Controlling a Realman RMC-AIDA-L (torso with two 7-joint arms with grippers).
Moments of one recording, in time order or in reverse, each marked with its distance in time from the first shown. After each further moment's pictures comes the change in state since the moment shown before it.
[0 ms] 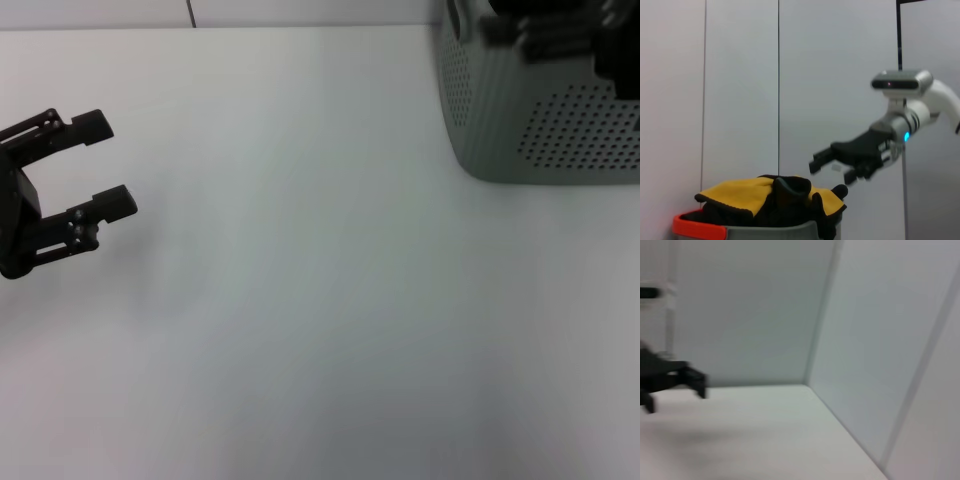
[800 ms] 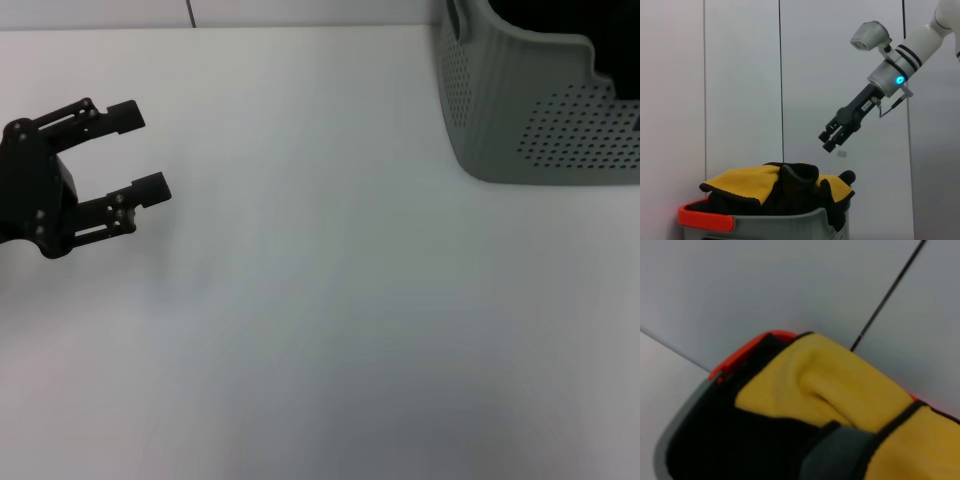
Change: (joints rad) left arm -0.042 -0.019 0.008 -0.002 0.033 -0.073 0.030; right arm 0.337 -0.007 0.062 -0.373 -1.034 -0.373 0.701
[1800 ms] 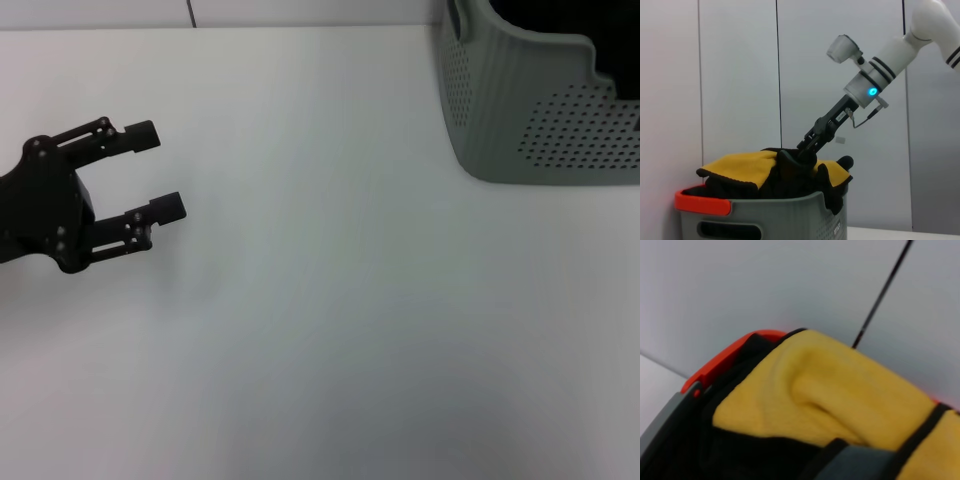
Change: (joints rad) left arm 0.000 -0.015 -0.001 -0.001 0.046 -0.022 0.028; right arm -0.051 0.041 -0.042 0.287 -0.006 0.334 -0.012
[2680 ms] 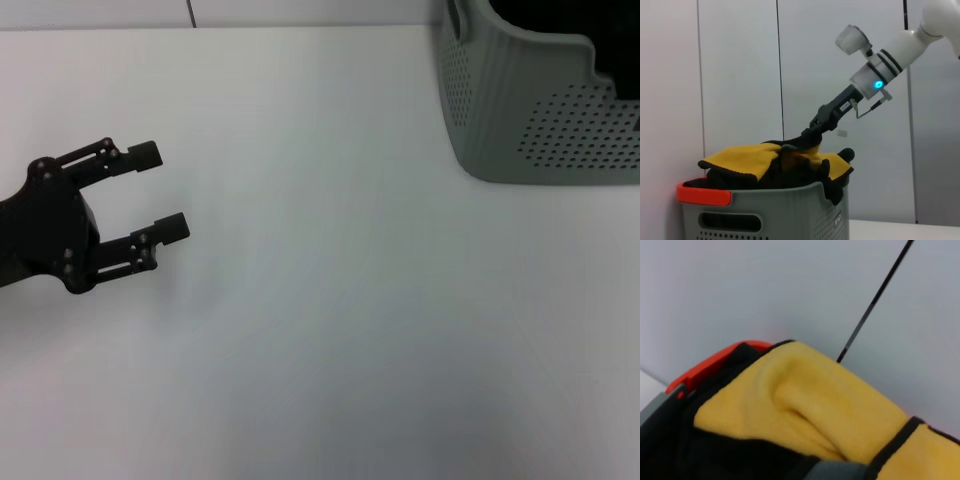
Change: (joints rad) left arm 0.026 -0.015 -0.005 -0.017 0.016 -0.008 0.061; right arm -0.123 0.003 -0.050 -0.116 0.038 0.100 -0.055
